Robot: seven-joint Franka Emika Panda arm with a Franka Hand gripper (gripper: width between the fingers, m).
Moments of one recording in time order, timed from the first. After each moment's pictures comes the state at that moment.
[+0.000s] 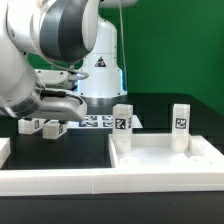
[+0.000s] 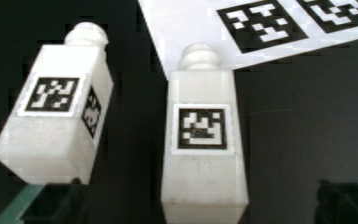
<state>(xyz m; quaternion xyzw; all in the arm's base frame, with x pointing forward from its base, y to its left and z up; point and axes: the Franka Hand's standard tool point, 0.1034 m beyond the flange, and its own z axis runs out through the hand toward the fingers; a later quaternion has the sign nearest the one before) 0.427 -0.145 0.035 -0.88 0.14 0.44 0.07</state>
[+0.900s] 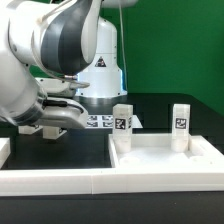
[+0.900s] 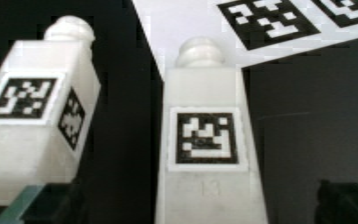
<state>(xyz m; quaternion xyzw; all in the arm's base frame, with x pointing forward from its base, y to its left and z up) 0.411 -0.139 0.012 -0.88 0.15 0.45 0.07</state>
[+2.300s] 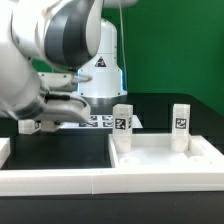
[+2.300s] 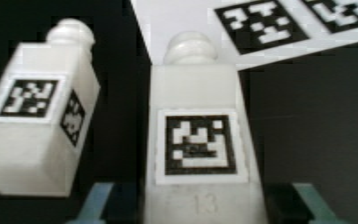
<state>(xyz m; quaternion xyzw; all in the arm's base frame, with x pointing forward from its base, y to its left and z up) 0.436 -0.133 0.054 -0.89 0.13 0.44 0.07</state>
